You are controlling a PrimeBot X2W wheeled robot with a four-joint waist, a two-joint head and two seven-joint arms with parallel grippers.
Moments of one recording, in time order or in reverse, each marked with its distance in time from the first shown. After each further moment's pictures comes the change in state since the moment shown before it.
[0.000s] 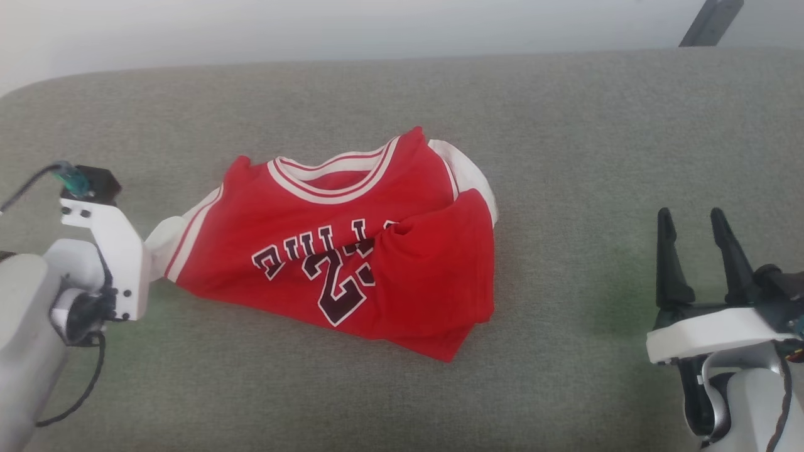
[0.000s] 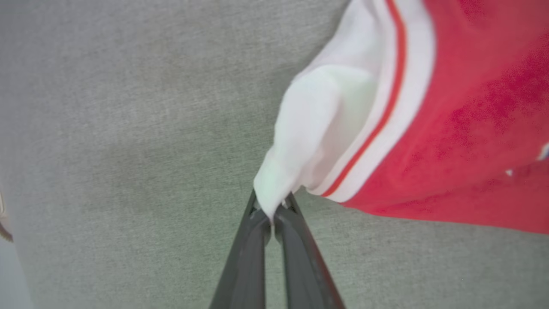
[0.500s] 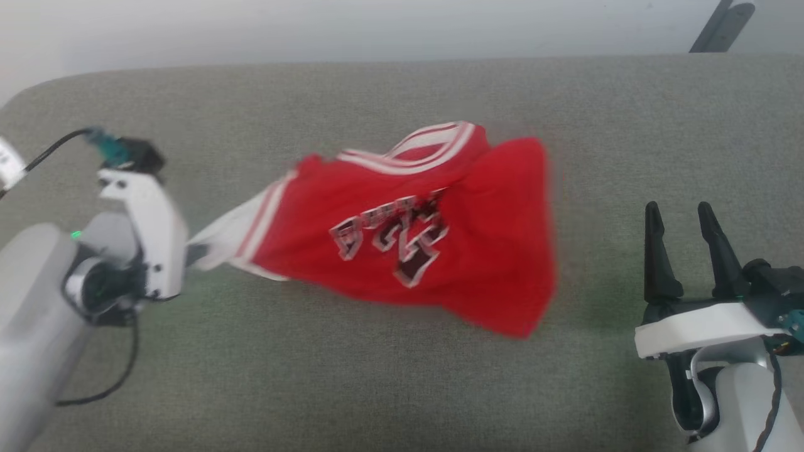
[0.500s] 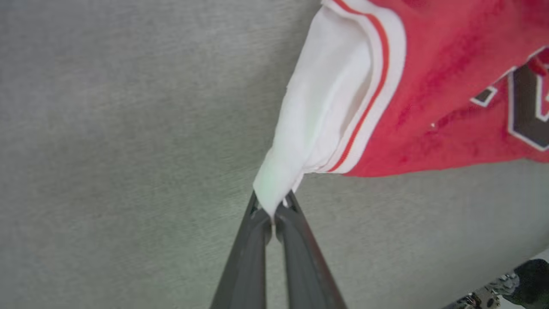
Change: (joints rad) left arm -0.024 -0.041 0.046 -0.139 -0.160 -0.083 0.171; right arm -0.013 0.023 0.013 -0.003 0.002 0.000 0.000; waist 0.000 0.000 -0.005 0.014
